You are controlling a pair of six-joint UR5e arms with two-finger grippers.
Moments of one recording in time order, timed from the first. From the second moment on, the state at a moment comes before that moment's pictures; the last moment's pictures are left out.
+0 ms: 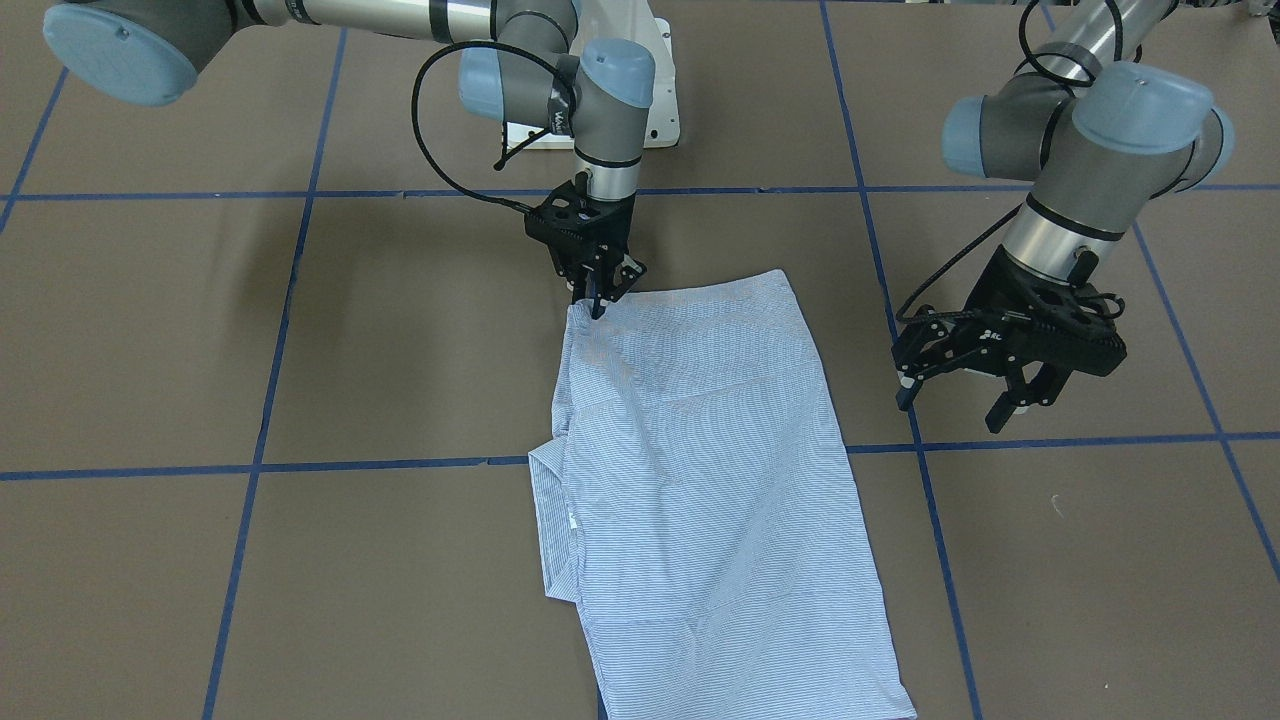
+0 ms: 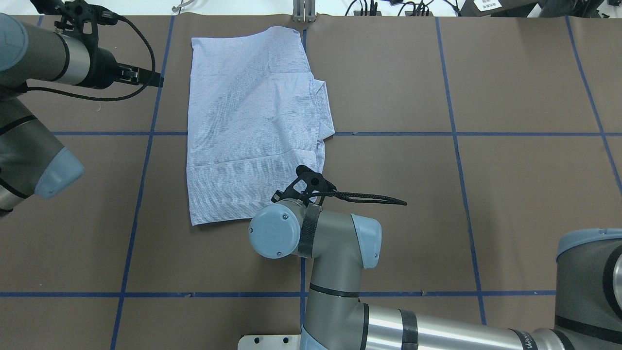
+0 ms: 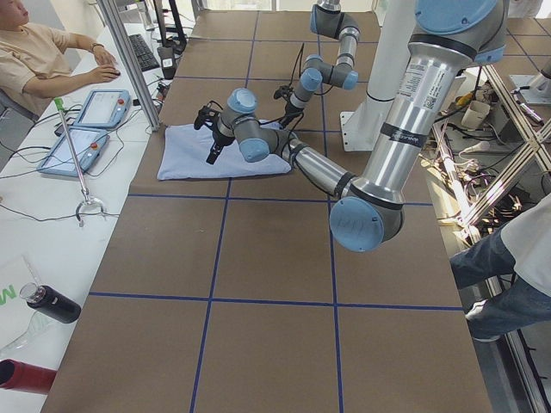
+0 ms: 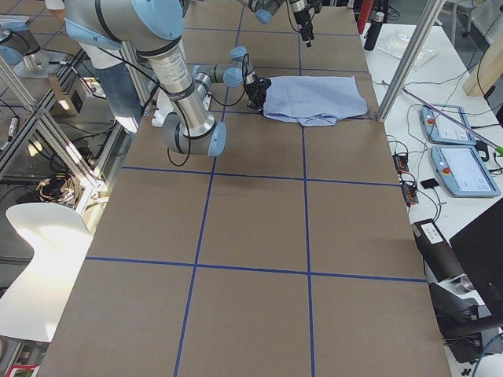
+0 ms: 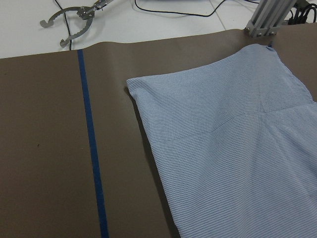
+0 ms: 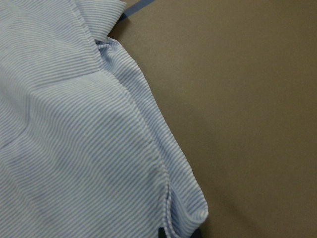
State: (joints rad) left arm -0.94 -1.93 -1.69 -2.15 -1.91 -0.82; right arm 0.27 -0.74 1.48 -1.60 1.35 2.01
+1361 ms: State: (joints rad) left arm -0.49 -1.80 -1.78 -2.32 -1.61 -1.58; right arm 0.32 -0.88 1.75 -1.61 1.35 1.97
